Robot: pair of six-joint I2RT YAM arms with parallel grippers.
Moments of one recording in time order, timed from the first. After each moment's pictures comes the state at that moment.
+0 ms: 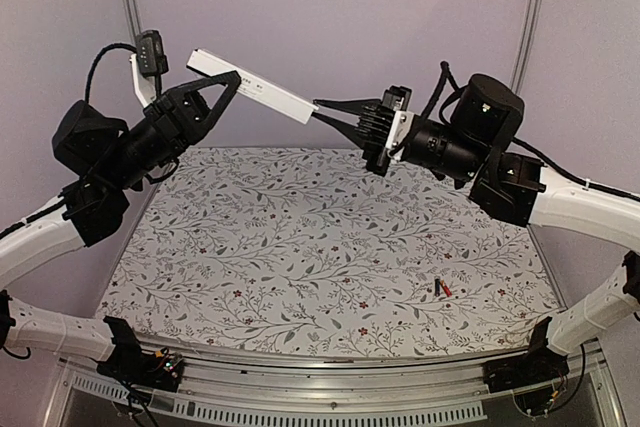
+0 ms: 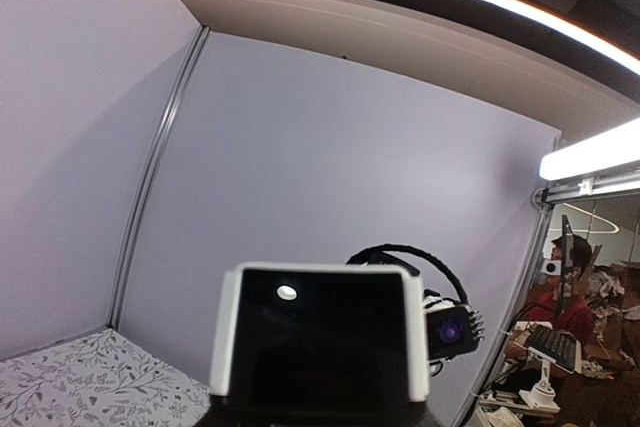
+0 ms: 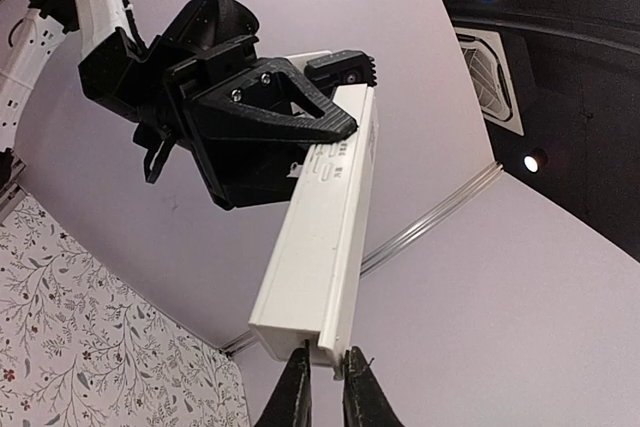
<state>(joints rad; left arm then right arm) -0.80 1.03 0.98 0.58 0.38 -0.60 1.04 1.39 1.28 0.38 -0.32 -0.92</state>
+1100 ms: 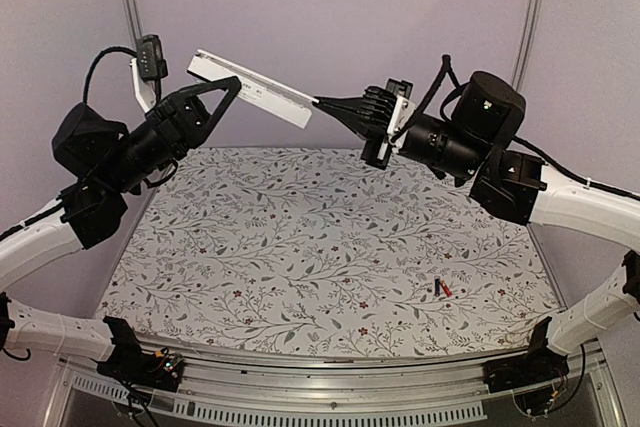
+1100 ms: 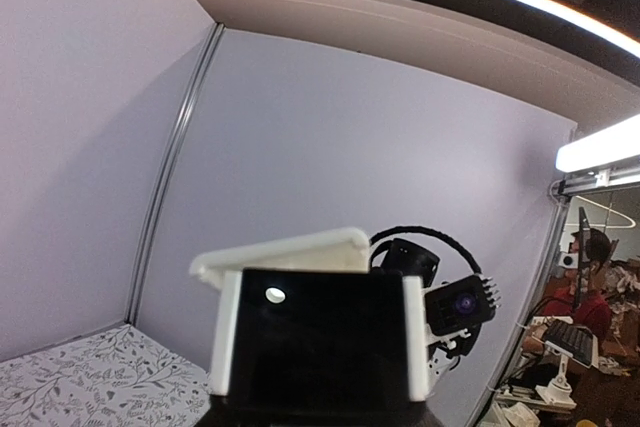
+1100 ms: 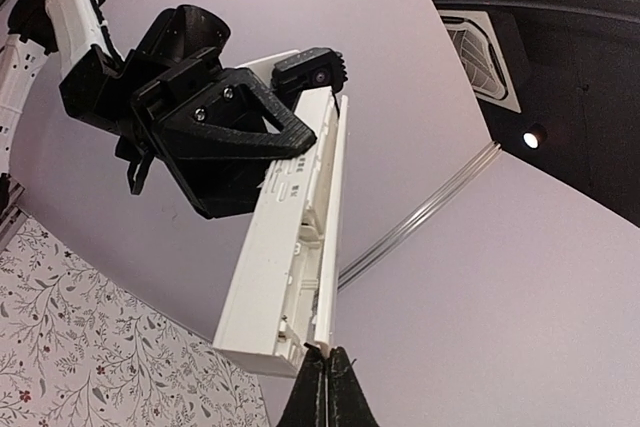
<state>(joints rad) -0.79 1.01 0.97 0.55 0.36 -0.57 1.04 1.39 1.29 0.38 -0.29 -0.84</state>
